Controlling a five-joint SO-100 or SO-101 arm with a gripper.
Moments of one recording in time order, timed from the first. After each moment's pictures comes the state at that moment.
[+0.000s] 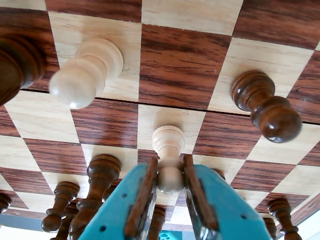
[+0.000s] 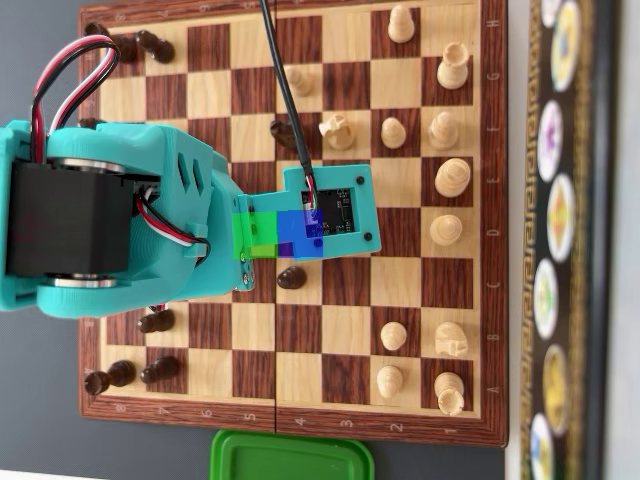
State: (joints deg) arm 2.5 88.9 99.6 79.1 80.7
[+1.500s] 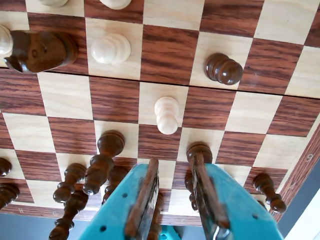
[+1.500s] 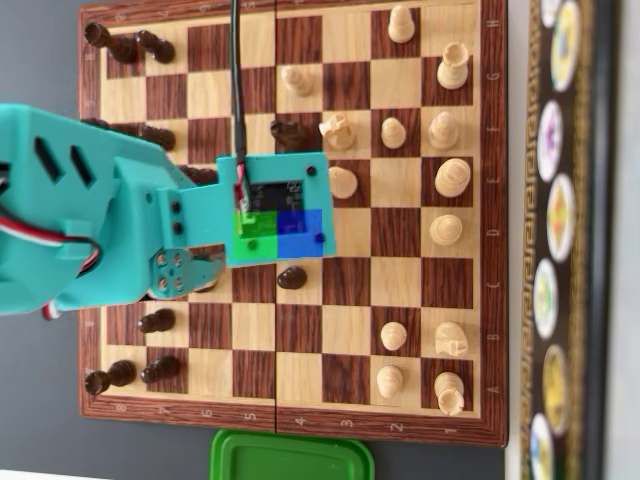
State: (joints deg) arm 4.0 111.0 109.4 79.1 80.7
